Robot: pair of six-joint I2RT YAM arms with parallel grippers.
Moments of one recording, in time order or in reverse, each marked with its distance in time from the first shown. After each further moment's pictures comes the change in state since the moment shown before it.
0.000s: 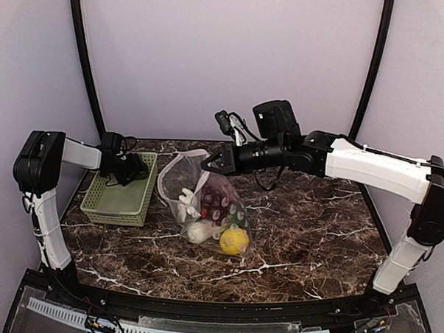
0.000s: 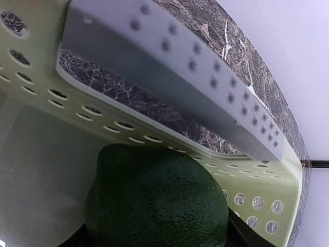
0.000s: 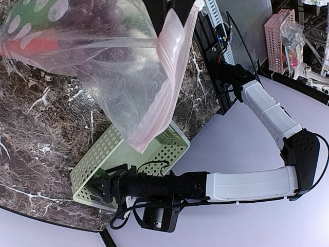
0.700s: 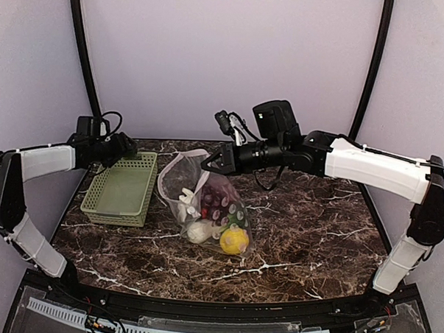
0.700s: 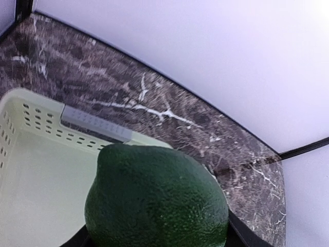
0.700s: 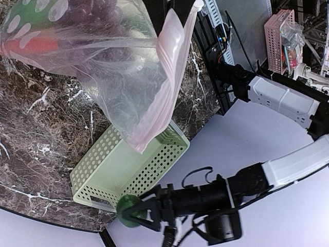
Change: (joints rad) left arm 0.002 -0.359 -0.135 -0.014 -0.008 0.087; right arm -0.003 0.004 0.002 0.000 -0.009 0.000
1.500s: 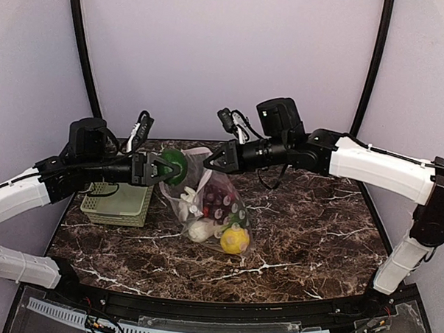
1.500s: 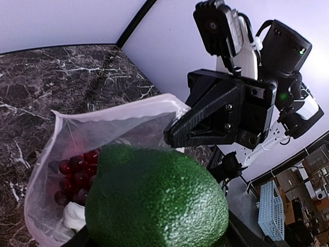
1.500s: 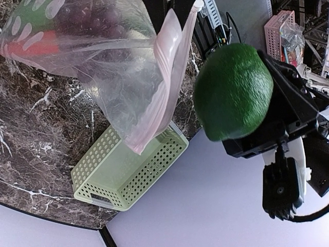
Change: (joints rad) left arm -0.549 -0.568 -0.132 -0.126 0.317 0.126; right arm -0.003 -0.023 0.000 -0.016 0.000 -0.009
